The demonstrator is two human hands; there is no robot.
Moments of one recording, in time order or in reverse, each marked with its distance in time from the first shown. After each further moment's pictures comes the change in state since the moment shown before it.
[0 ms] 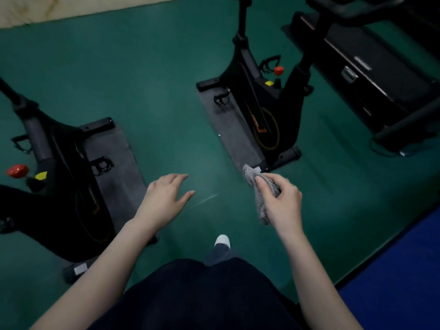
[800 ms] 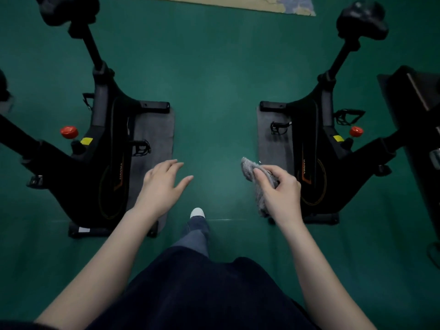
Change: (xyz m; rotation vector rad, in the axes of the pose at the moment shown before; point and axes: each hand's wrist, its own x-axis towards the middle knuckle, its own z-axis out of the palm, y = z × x) left_hand 0.092 -0.050 -0.040 -0.193 0.238 -0.479; right_hand 0.180 -0.077 0.104 -0.045 -0.418 -0.288
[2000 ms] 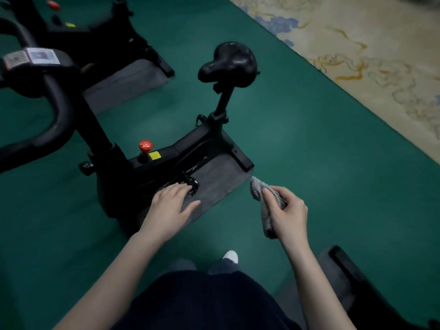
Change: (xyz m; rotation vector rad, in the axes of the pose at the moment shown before) left_hand 0.235 -0.021 -0.076 -0.185 0.295 -0.763; right_hand 0.403 -0.152 0.183 -0.015 -0.740 -0.449
